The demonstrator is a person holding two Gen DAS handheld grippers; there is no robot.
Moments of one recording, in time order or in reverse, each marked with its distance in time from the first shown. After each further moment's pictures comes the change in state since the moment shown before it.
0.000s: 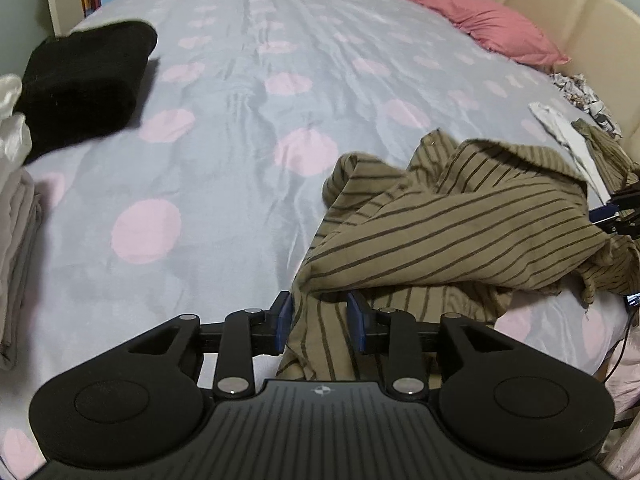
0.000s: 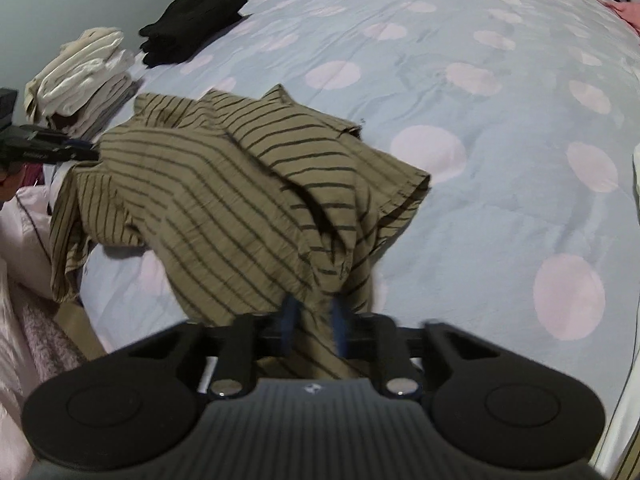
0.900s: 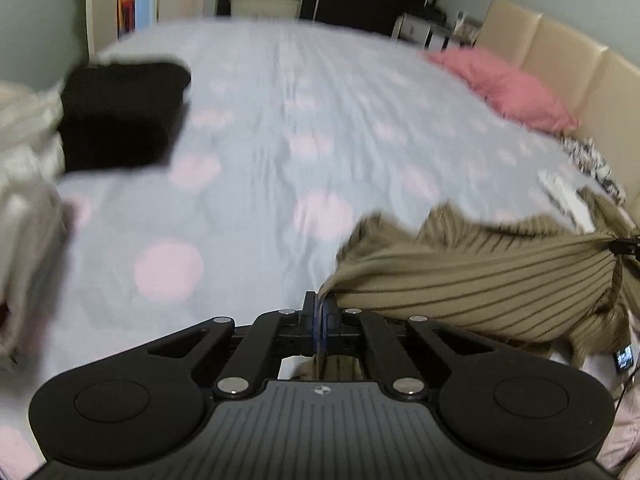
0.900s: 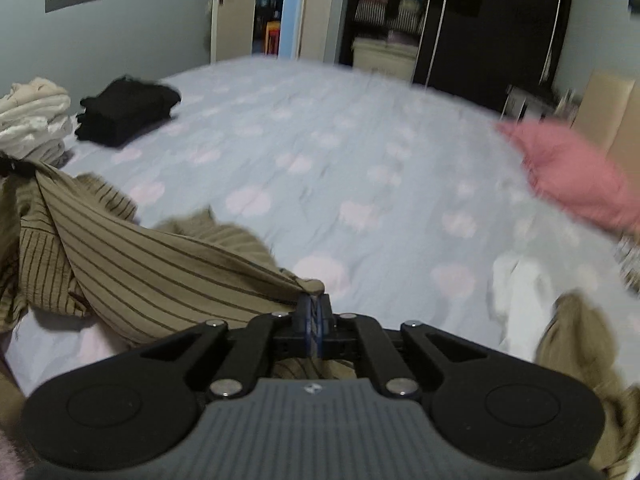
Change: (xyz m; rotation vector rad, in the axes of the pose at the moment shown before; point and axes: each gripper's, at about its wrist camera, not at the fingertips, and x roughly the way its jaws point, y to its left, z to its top) left arm -0.043 0.000 0.010 -0.076 -0.211 0.029; right arm -0.090 0.060 0.006 -0.084 -0.389 -0.446
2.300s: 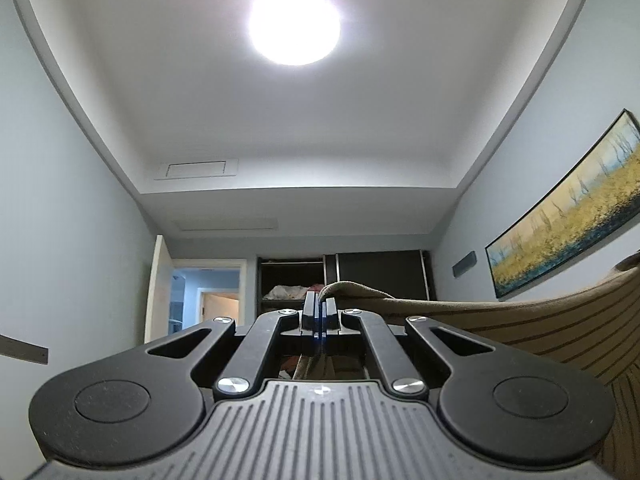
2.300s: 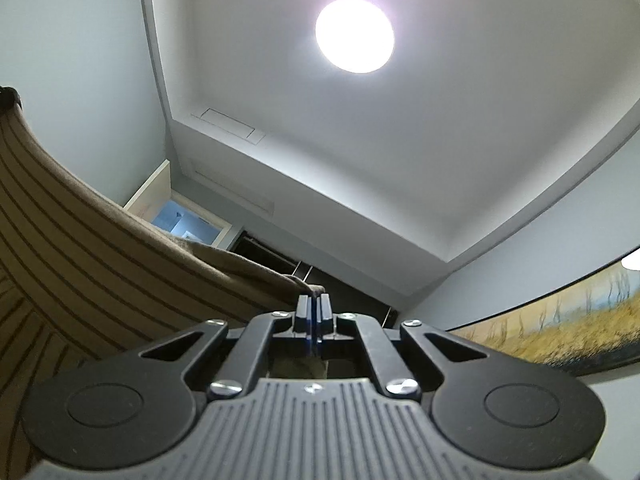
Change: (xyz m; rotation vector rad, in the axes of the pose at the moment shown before) left arm -0.400 -0.142 0.110 0.196 -1.248 0.161; right arm -0.358 0.078 0.199 -0.274 -0.963 -0.605
